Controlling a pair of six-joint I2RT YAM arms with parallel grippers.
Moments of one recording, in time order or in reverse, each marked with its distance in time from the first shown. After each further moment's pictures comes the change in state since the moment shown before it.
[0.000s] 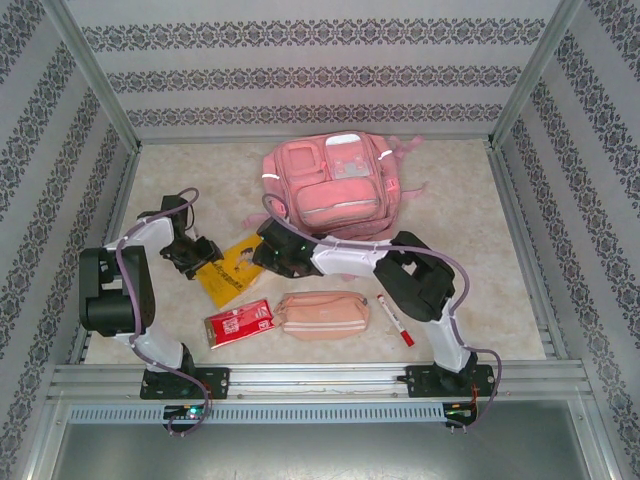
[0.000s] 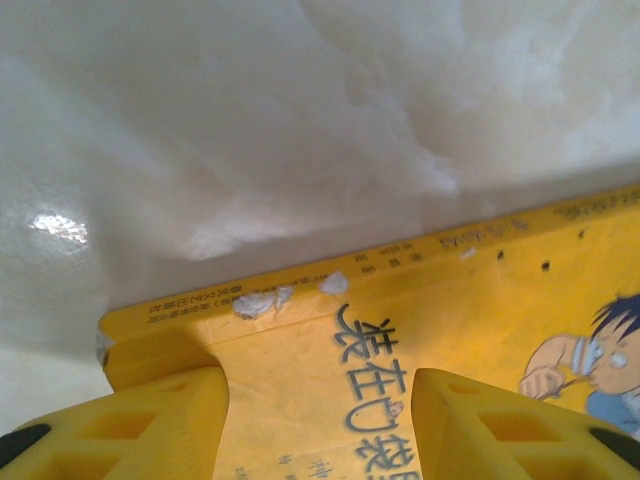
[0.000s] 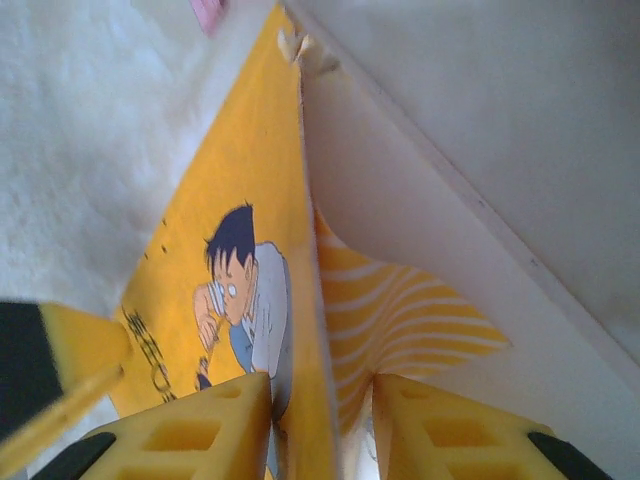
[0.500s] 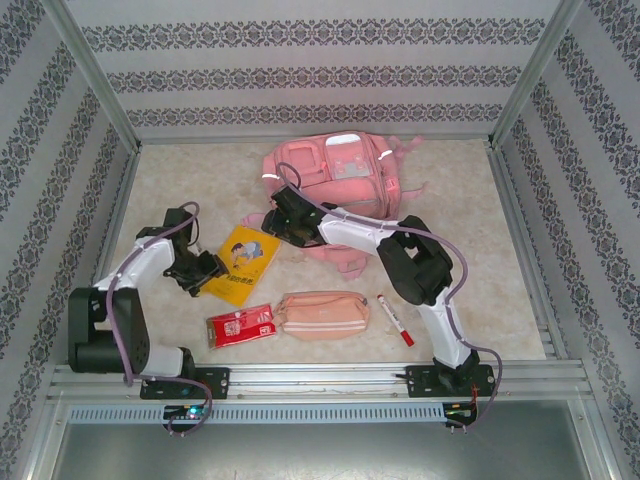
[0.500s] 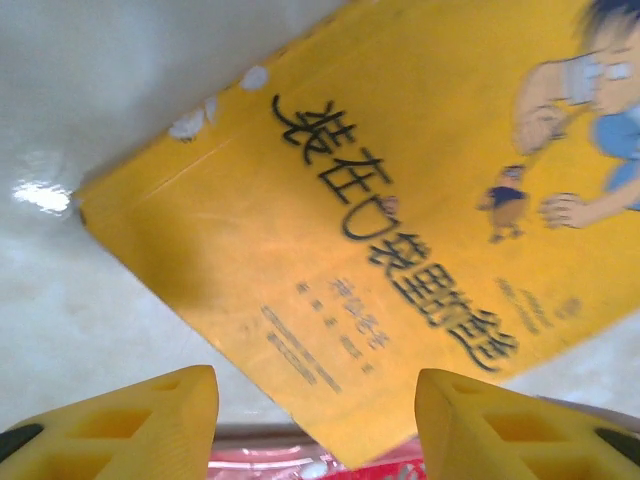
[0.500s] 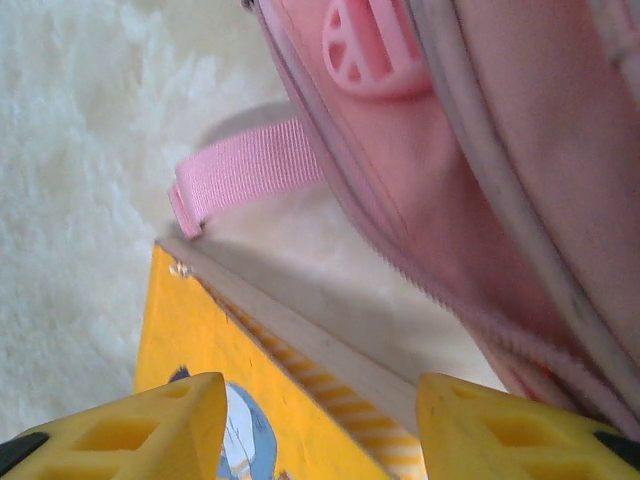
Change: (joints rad) left arm -0.070 -0.273 -0.119 -0.108 0.013 -0.101; right arm -0.134 0.058 0.172 -0.154 -0.033 -0.088
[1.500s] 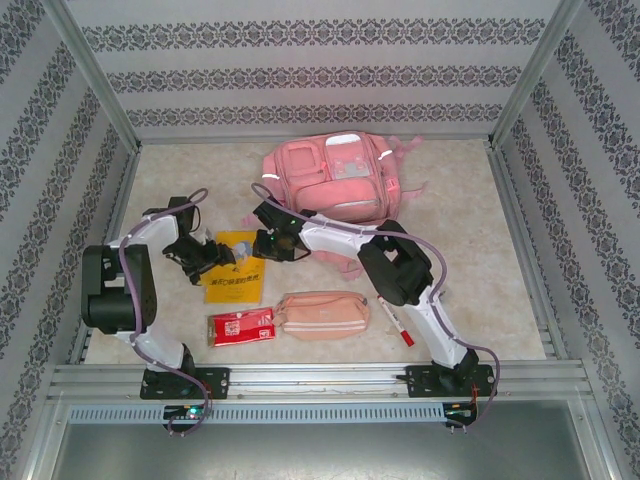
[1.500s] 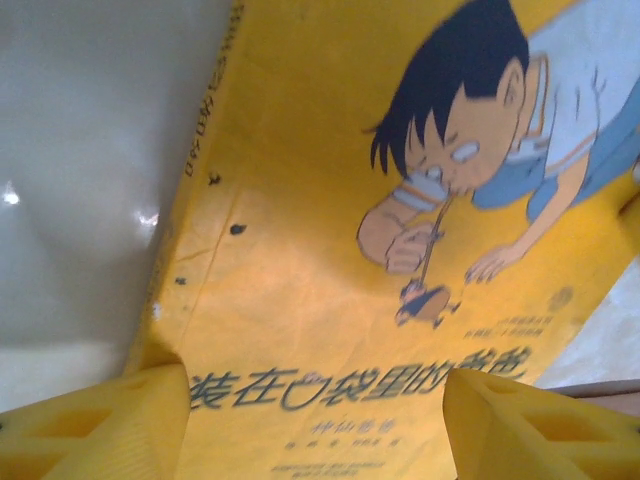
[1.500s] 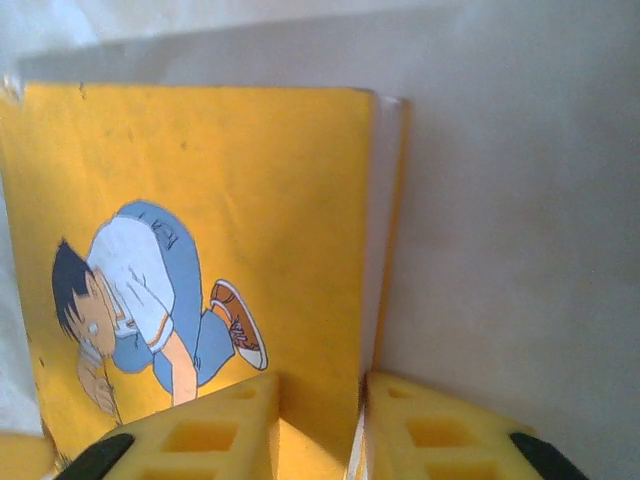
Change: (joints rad) left arm 0.045 0.267 0.140 -0.015 0.101 0.211; right arm 0.053 0.155 0.164 -0.144 -0.142 -0.183
